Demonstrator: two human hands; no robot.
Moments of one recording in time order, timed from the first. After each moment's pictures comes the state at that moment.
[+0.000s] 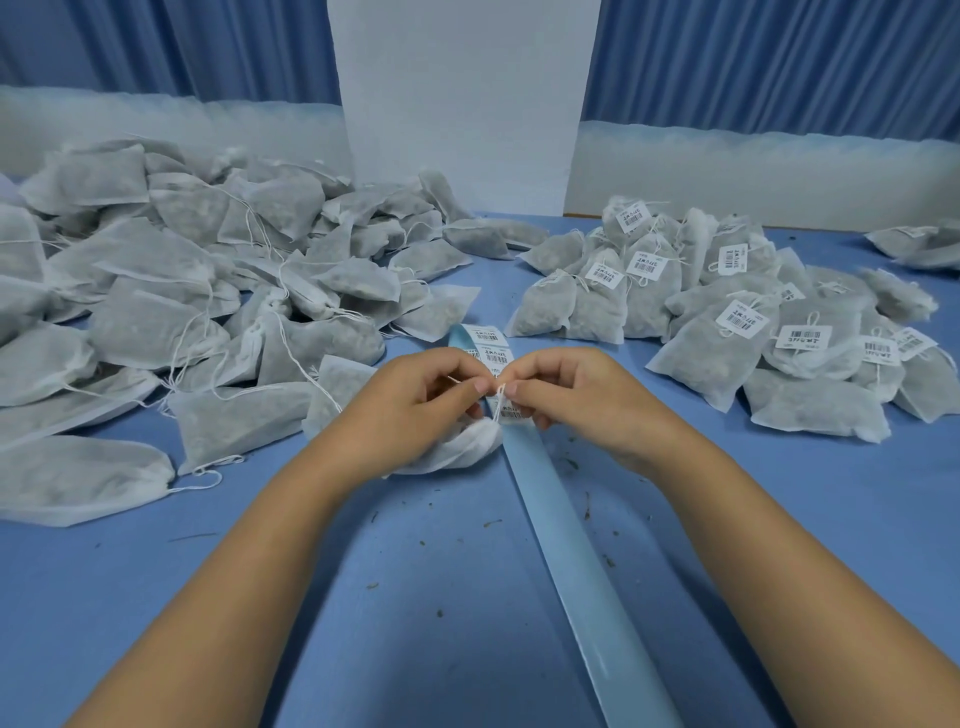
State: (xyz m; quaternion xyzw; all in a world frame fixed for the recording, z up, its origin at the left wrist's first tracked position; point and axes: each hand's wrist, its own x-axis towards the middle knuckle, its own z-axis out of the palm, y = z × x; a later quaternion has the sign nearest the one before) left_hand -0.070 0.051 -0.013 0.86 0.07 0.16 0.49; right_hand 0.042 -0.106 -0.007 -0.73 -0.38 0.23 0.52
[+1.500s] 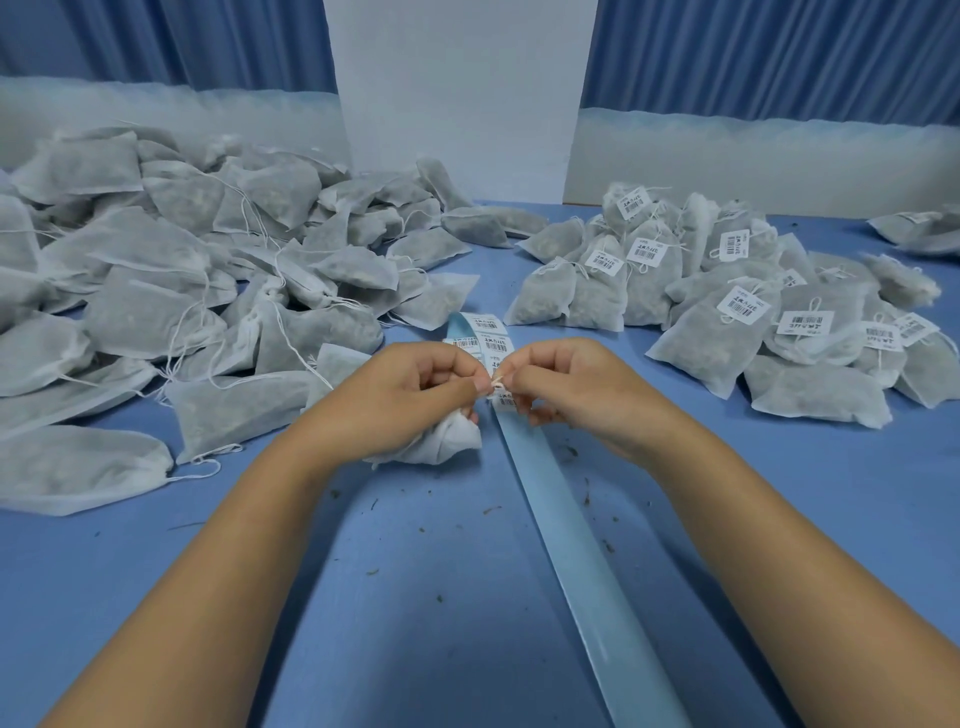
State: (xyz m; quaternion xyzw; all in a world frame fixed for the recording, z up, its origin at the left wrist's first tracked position) left_hand -0.072 0.063 -0.016 0.83 0.03 0.09 0.55; right_hand 0.036 -0.103 -0.006 -0.72 -0.34 0.28 0.54
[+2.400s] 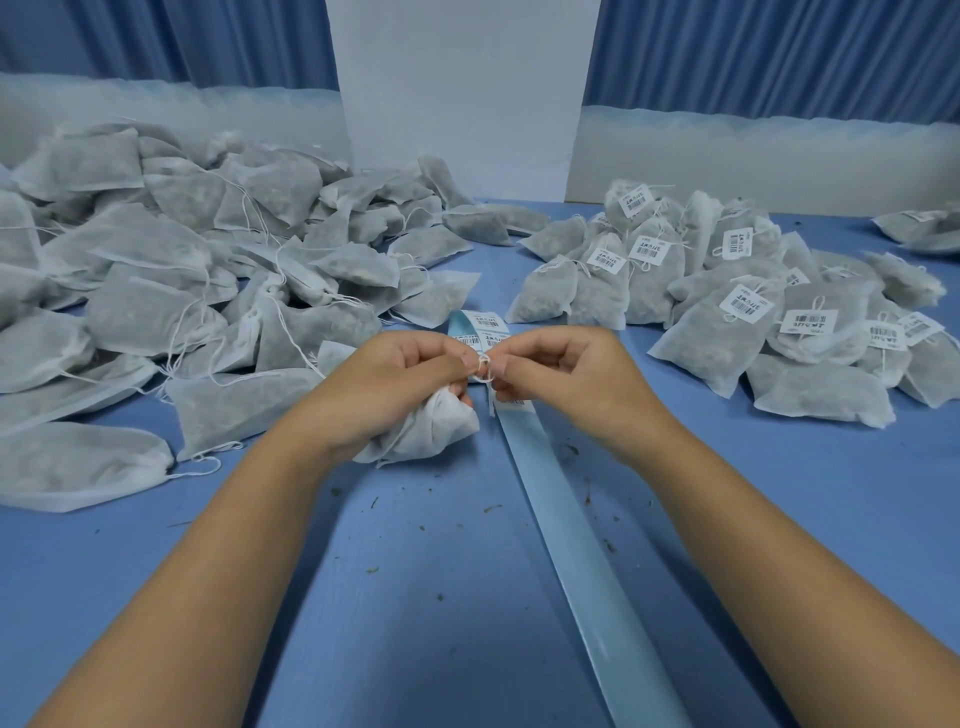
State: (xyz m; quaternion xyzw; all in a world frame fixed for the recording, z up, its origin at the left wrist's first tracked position) left_hand -0.073 0.060 -0.006 0.77 0.07 0.10 0.63; right_hand 0.026 -0.102 -0.007 -0.65 -0.38 0.18 0.63
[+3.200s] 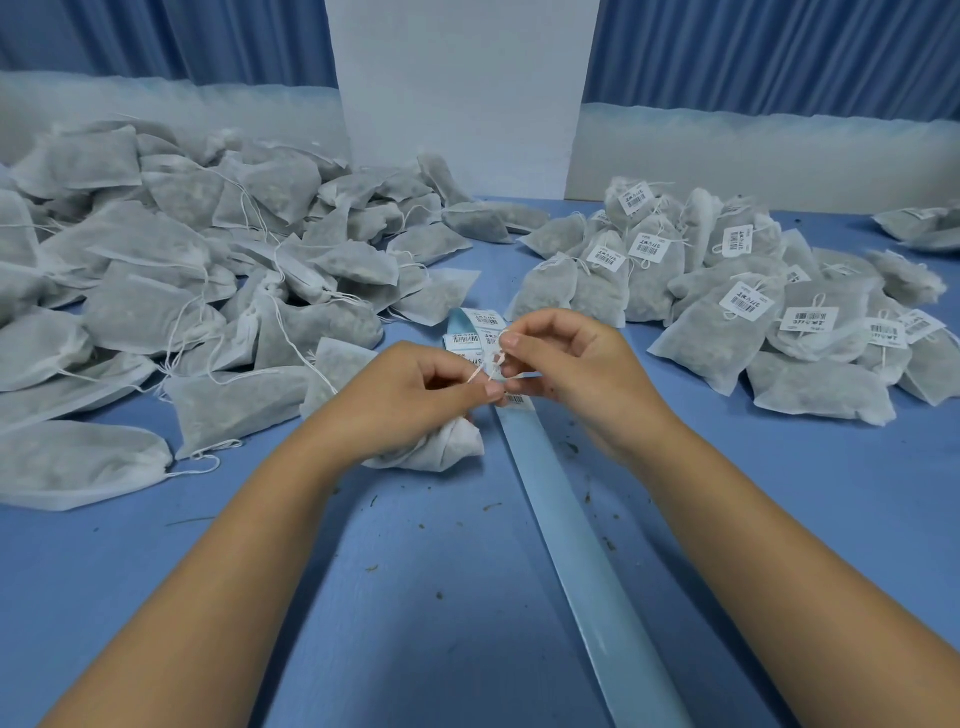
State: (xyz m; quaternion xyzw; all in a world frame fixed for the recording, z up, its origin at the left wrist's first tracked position) left_hand -0.071 0.056 -0.015 0.84 0.05 0.11 0.53; right_hand 0.030 -0.097 -0.011 -0.63 -0.30 0.20 0.69
